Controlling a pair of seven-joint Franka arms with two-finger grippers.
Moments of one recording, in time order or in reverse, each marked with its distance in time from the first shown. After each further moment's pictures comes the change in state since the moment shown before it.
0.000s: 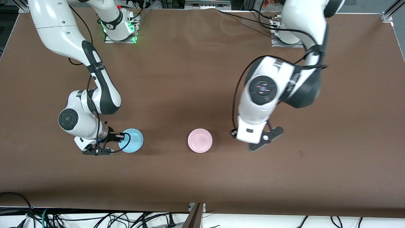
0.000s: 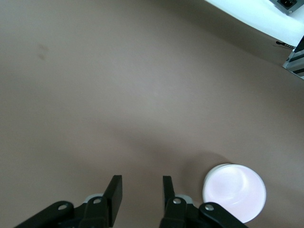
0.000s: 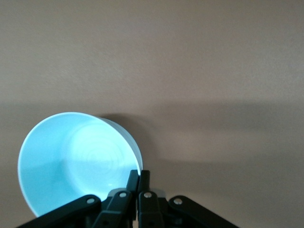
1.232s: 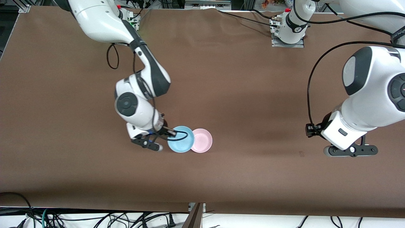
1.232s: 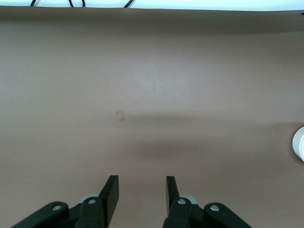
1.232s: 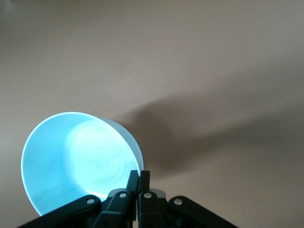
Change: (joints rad) left arm 0.287 -0.139 0.001 -0.025 -0.005 -0.145 0.764; right arm 0.325 0.099 0.027 0.362 0.053 -0.149 0.723
